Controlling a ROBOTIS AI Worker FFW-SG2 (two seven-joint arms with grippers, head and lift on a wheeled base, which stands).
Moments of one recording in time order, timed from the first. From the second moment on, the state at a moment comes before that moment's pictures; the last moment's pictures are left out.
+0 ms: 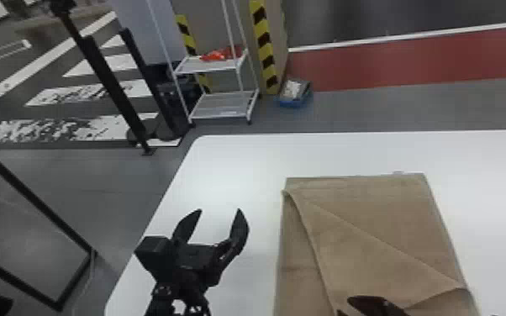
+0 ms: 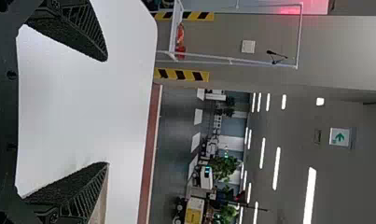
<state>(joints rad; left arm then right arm) 0.49 0.07 0.17 -1.89 0.22 -0.06 -0.12 0.59 -0.19 0.30 -2.18 0.10 0.29 0.65</state>
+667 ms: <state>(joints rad) 0.57 0.07 0.13 -2.07 -0.05 0.14 -0.64 0.60 -0.04 -0.25 -2.19 -0.15 0.19 0.73</state>
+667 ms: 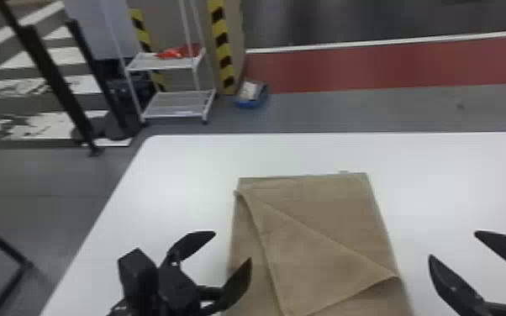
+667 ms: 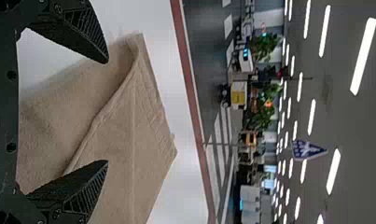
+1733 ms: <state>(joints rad) 0.54 0.08 -0.18 -2.18 -0.55 0.38 -0.87 0.42 0.00 -0.75 -1.97 -0.30 0.32 0.79</state>
